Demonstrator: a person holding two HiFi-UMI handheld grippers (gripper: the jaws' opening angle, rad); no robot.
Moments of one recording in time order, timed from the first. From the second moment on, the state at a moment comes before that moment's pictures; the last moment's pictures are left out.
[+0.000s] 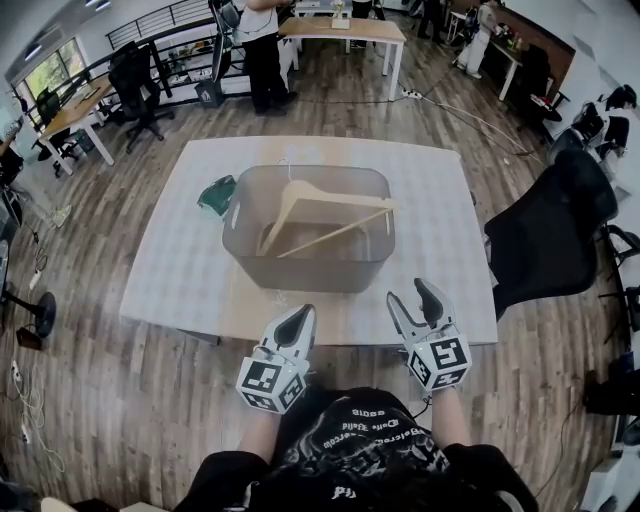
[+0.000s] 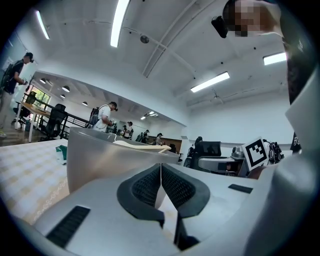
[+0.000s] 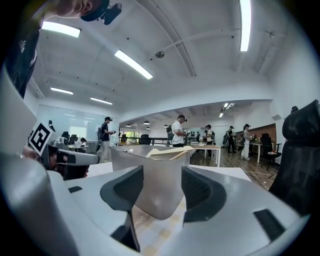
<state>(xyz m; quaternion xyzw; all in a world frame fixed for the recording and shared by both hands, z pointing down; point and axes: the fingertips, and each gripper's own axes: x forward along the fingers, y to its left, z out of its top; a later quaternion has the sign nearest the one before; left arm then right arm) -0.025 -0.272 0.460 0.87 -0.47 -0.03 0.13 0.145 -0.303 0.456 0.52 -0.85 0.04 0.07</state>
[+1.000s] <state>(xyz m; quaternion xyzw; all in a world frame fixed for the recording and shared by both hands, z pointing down) -0.042 -0.253 0.477 0.86 -0.48 -0.05 0.17 0.103 -0.296 0.475 0.51 -0.86 0.04 0.09</state>
